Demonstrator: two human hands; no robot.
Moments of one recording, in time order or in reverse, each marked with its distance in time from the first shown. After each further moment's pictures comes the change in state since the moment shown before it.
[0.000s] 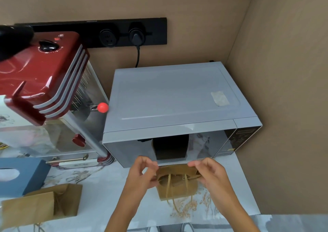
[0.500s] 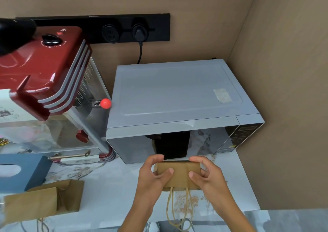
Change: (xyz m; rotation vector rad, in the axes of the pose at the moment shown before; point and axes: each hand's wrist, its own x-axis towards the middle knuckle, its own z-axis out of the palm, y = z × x) left_hand -0.011 -0.007 0.026 -0.031 0.033 -0.045; right_hand -0.011 0.004 0.015 -0.051 -0.030 0.067
